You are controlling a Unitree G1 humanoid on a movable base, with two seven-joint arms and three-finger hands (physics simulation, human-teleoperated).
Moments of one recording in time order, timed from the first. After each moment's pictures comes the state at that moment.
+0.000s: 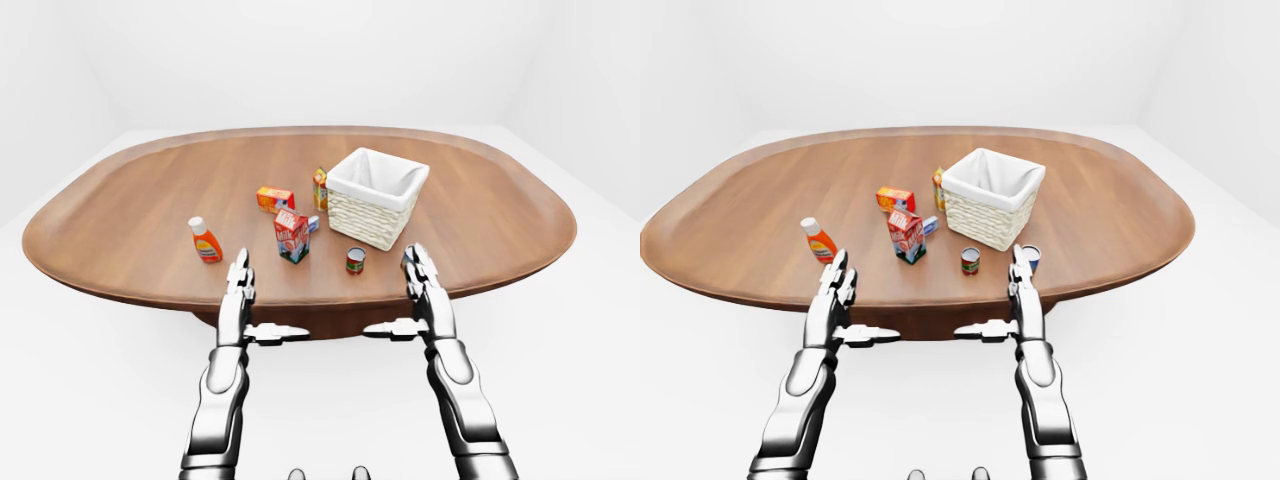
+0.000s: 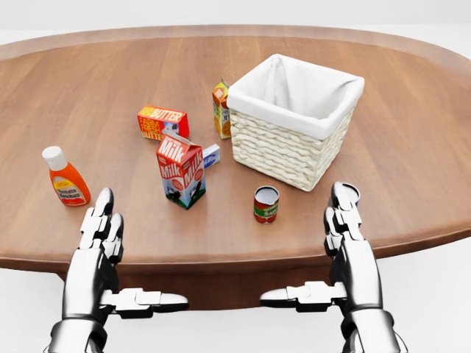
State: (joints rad) left arm 0.00 0.01 0.01 -0.01 -0.01 0.01 -0.02; right arm 0.00 -0.01 -0.02 -0.01 0.01 0.01 0.02
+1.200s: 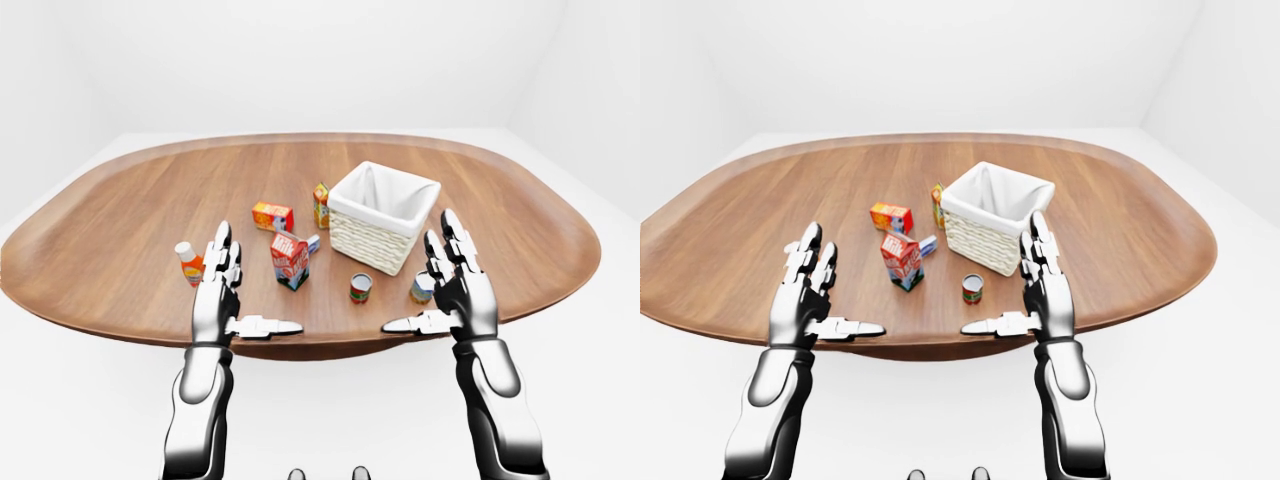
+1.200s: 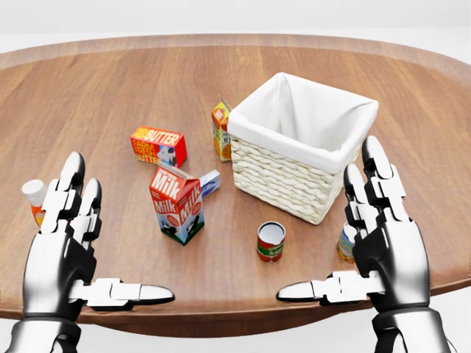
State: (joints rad) left arm 0.06 0.02 0.04 -0.35 -0.03 0.09 -0.07; right arm 0.07 -0.02 -0.06 -0.41 0.11 0.09 0.12
